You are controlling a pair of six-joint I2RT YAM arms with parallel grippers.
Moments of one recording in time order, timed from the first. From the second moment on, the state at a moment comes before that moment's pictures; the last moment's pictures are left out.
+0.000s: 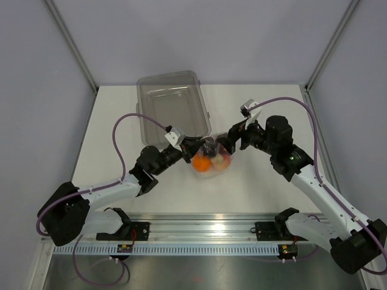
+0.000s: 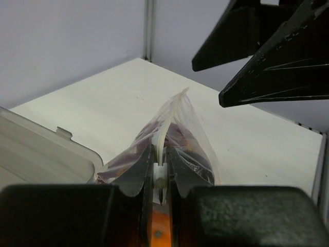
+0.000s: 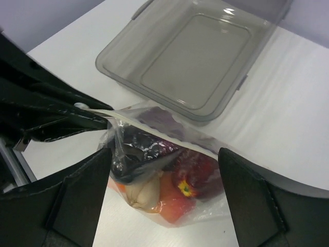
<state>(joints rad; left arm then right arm) -0.80 1.22 0.51 0.89 0.13 -0.13 0.49 1.00 0.91 -0.16 -0.31 0.06</state>
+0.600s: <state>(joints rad) -0.67 1.19 0.55 0.77 0.46 -0.21 0.52 1.14 0.93 -0.02 -0.54 -0.16</state>
